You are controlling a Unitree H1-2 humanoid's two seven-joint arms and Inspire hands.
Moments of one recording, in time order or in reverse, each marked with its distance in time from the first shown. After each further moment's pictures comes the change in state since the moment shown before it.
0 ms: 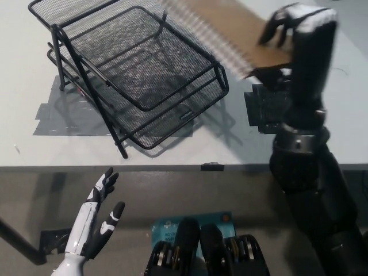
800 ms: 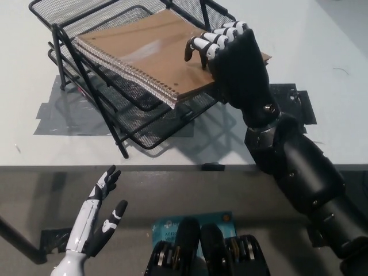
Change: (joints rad) left_arm -0.013 0.012 -0.012 0.000 -0.001 0.000 -0.002; right_arm -0.138 -0.075 0.212 0.274 -0.241 -0.033 -0.119
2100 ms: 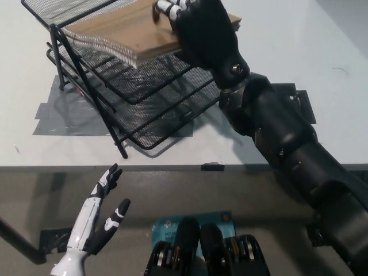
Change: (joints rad) left_arm -0.007 0.004 -0.007 -0.018 0.024 0.031 0.000; right_arm -0.272 0.085 0.077 0.458 -0.028 0.019 -0.167
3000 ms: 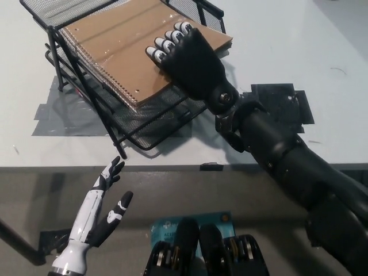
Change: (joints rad) left_arm -0.030 0.001 -0.003 -0.004 0.017 0.008 0.000; right_arm -0.018 0.022 0.247 0.191 -0.032 0.093 -0.225
